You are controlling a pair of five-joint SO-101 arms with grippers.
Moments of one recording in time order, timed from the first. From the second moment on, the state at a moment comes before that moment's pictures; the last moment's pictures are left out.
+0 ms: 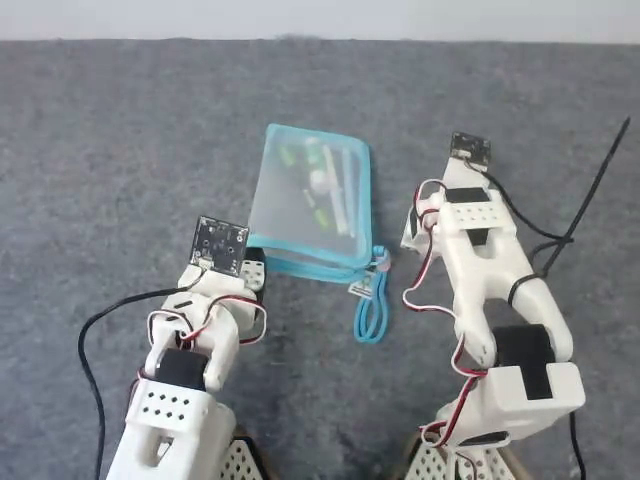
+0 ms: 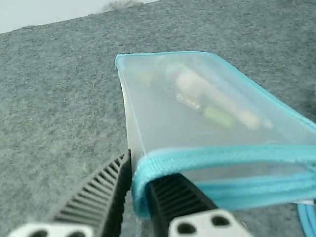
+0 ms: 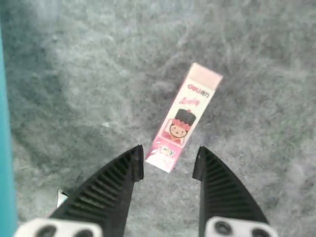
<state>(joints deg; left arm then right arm) 4.7 -71.8 90.2 26.6 -0.4 -8.1 5.2 26.4 54.6 -20.4</state>
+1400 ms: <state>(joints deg) 4.7 -71.8 91.2 26.4 -0.4 -27.4 -34.7 26.8 88.5 22.8</state>
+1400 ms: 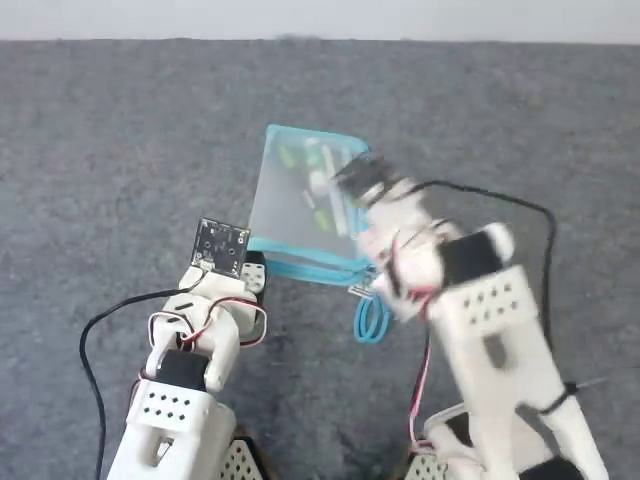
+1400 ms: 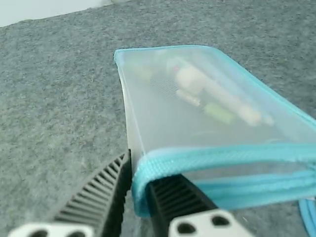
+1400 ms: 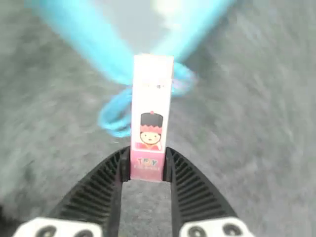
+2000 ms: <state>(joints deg) 4.7 -71.8 91.2 26.4 -0.4 -40.1 -11.3 20.5 84.7 14.1</state>
